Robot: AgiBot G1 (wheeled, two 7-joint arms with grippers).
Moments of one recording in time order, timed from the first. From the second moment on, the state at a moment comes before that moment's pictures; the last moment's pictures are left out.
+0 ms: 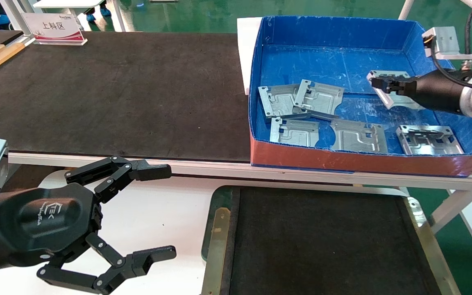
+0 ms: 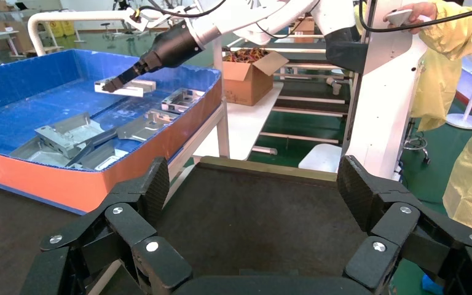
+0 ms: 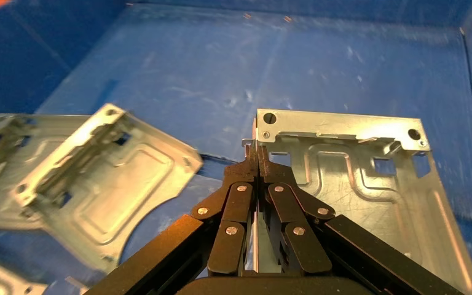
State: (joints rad) left arm -1.10 0.56 0.41 -1.24 0.63 1.43 -0.11; right arm 1.99 -1.10 -0.50 -0.28 -1.40 -0.86 0.16
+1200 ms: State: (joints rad) left arm -1.10 0.56 0.41 -1.24 0.63 1.43 -0.11; right arm 2.39 -0.95 -0.45 -0.81 -1.67 -1.59 -0.52
